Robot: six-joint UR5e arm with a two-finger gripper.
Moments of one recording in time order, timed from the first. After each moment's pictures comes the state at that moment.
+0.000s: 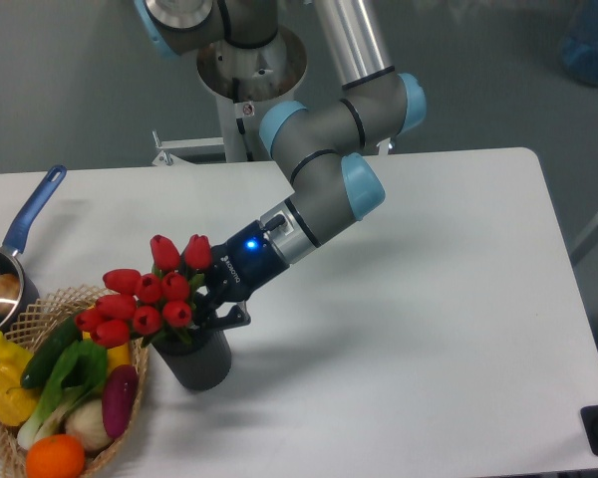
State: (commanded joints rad) arm 2.48 -1.94 -1.88 -0.83 0.32 1.46
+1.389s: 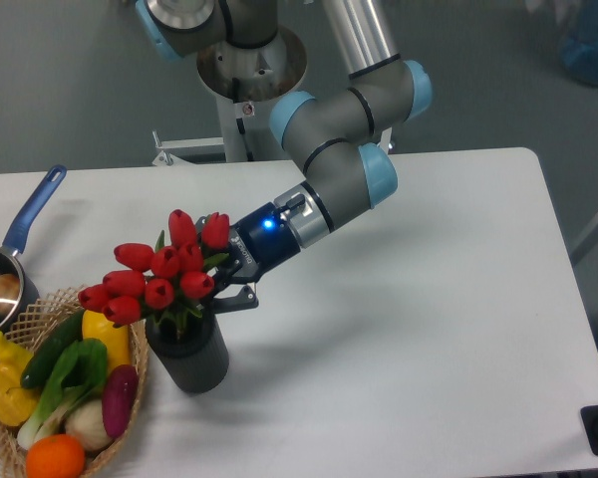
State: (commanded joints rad) arm 2.53 -1.90 -1.92 -0.83 0.13 1.46
